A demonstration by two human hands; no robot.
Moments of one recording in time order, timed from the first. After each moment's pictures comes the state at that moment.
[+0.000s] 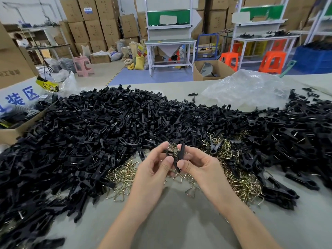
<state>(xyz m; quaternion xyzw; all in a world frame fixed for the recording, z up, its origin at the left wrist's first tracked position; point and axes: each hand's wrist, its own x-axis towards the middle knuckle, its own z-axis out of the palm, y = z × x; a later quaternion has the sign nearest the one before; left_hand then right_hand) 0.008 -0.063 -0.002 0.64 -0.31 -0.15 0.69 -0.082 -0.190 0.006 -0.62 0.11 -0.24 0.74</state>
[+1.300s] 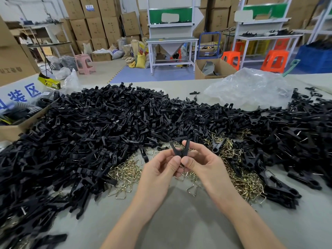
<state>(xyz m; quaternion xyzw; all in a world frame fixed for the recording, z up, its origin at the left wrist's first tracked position) -0.005 -0.065 0.004 0.60 -0.31 -0.20 0.71 -0.081 -0.188 0.007 -0.58 0.11 -0.25 0.77</state>
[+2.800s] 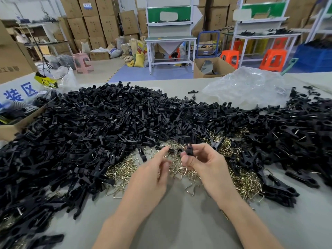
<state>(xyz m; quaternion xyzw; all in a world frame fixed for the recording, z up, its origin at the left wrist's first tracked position) 0.011 -0.048 -0.009 0.83 -0.41 0.02 0.38 -0.083 -0.199 -0.002 -0.65 0.16 -0.28 0.69</state>
